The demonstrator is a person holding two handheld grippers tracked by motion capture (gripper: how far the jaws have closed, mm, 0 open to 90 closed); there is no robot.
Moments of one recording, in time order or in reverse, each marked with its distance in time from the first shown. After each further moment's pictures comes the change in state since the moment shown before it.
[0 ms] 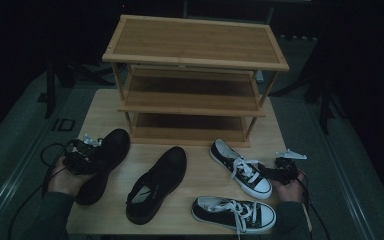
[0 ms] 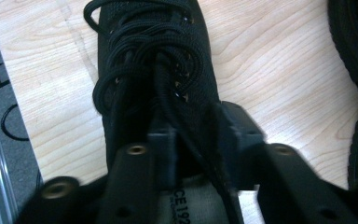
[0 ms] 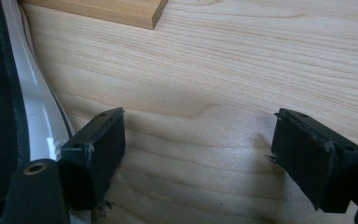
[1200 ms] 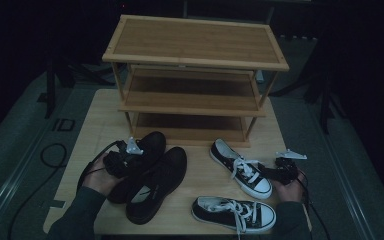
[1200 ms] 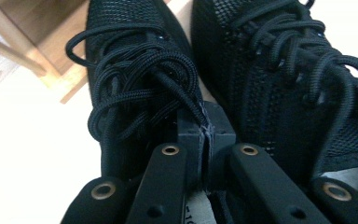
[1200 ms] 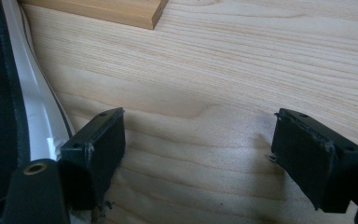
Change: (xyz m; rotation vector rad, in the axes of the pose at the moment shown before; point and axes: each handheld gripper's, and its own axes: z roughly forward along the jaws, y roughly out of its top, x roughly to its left) left arm -0.088 0.042 0.013 -0.049 -0.114 0.344; right arm 0.000 0.000 0.000 0.000 0.001 0.001
